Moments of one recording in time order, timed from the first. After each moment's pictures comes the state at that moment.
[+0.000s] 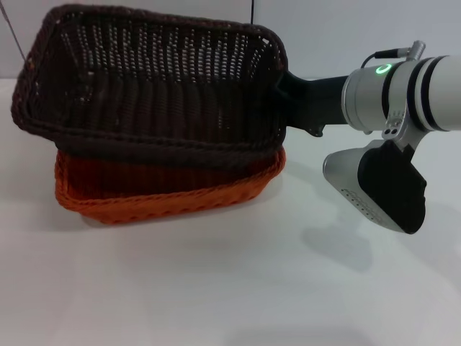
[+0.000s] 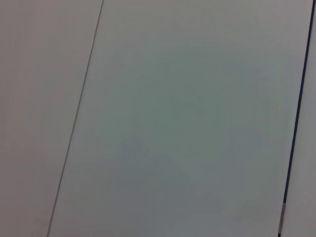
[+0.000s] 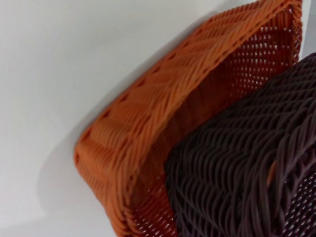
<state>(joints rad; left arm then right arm) -0.19 -2.07 -1.43 -0.28 2.51 1.22 -0.22 0.56 2.07 -1.65 -1.42 -2.40 -0.89 0.70</state>
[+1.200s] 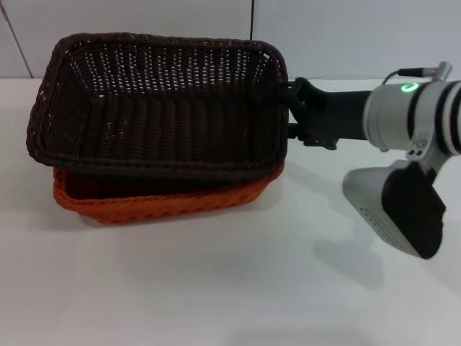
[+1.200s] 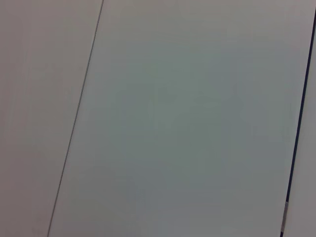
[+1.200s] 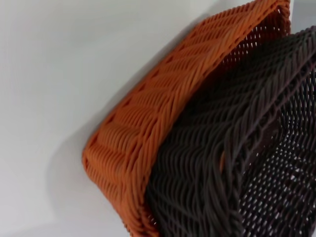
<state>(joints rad) -0.20 -2.07 -1.44 -0.28 2.51 1.20 -0.22 0.42 2.07 -1.67 -1.53 -2.38 -0.87 0.71</state>
